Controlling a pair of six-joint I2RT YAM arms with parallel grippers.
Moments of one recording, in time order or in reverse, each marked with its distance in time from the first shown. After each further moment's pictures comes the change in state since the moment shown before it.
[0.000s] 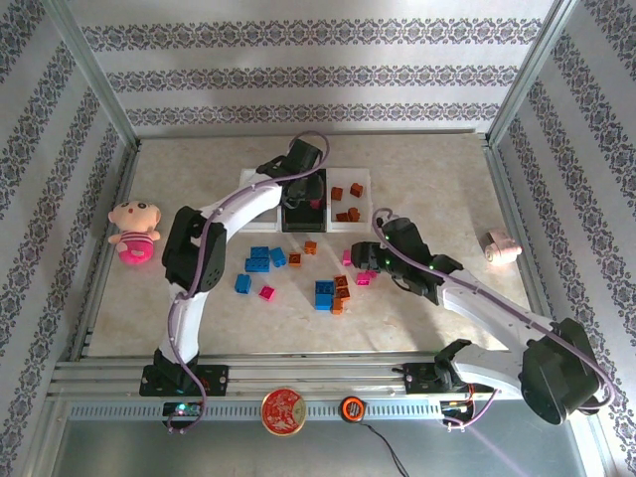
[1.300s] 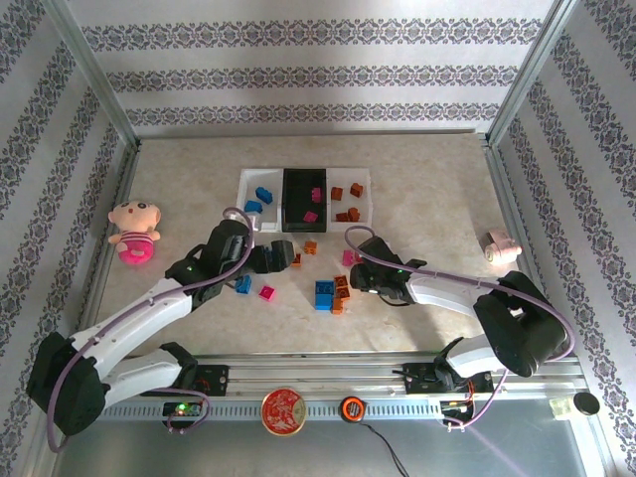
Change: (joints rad) left arm -0.066 -1.090 -1.131 0.303 0.129 -0.149; right arm 0.098 0.295 -0.054 0.080 0.107 0.152
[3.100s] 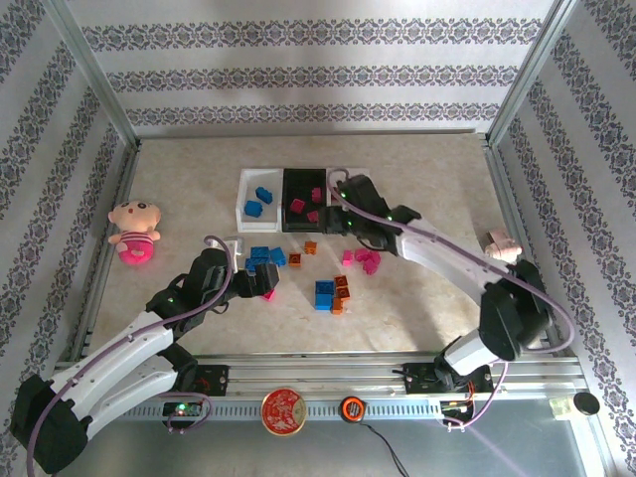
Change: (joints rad) left arm 0.000 -0.264 -0.219 -0.032 -0.010 -0.038; right arm -0.016 0.073 0.519 -0.219 -0.020 -0.202
